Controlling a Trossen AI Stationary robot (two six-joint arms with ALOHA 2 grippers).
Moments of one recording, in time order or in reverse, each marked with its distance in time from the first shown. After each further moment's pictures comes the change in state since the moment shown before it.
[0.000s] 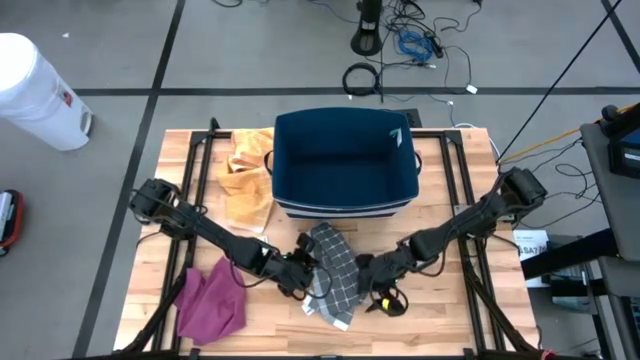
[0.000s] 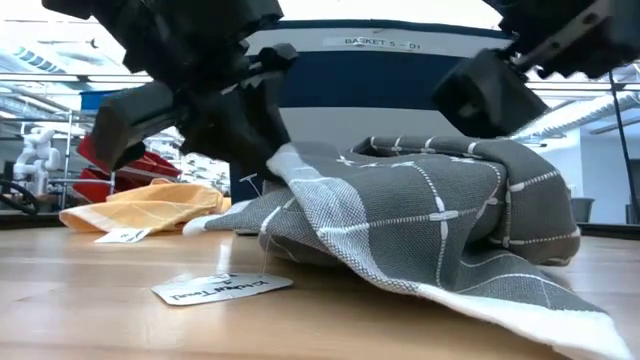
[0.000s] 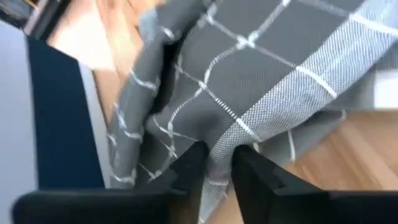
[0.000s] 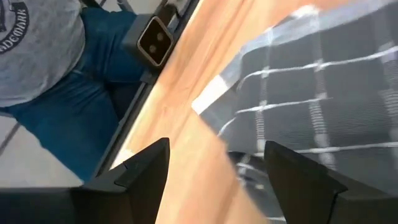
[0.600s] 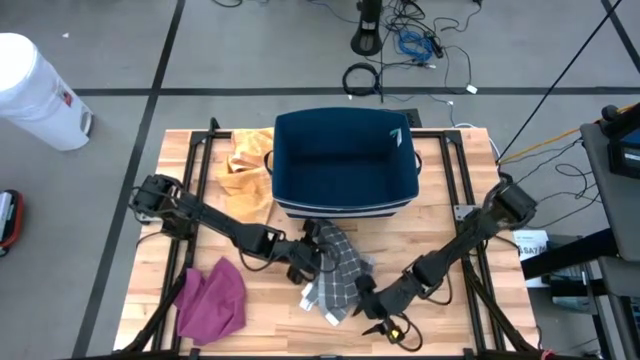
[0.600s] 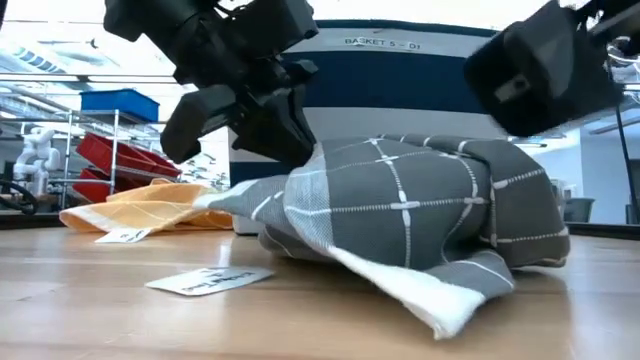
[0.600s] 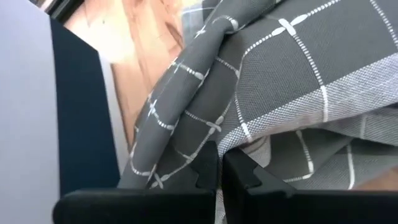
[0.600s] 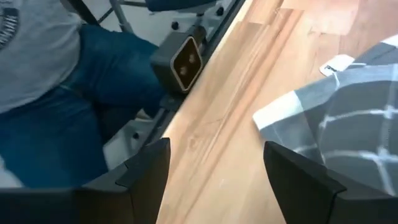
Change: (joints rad) left arm 0.133 0.000 0.000 0.057 0.107 -0.009; right arm 0.181 0.157 0.000 0.296 0.250 0.004
